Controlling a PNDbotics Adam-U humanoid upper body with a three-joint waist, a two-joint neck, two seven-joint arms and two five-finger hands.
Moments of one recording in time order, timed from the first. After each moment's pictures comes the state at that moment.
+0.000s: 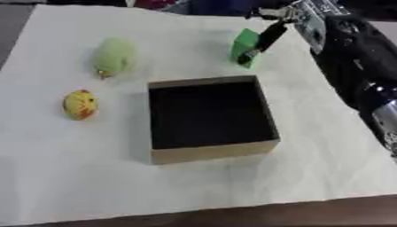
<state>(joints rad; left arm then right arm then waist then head) -0.17 0.25 0.15 -1.98 -0.25 -0.18 0.62 -1.34 -0.35 0.15 -0.50 1.19 -0.17 0.47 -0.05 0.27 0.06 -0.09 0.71</state>
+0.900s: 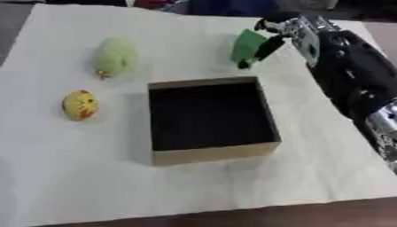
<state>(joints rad) -0.18 0.25 0.15 -1.98 -0.26 -0.18 0.61 -1.32 -0.32 0.09 -0.38 1.23 -0.04 0.39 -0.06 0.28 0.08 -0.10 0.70</state>
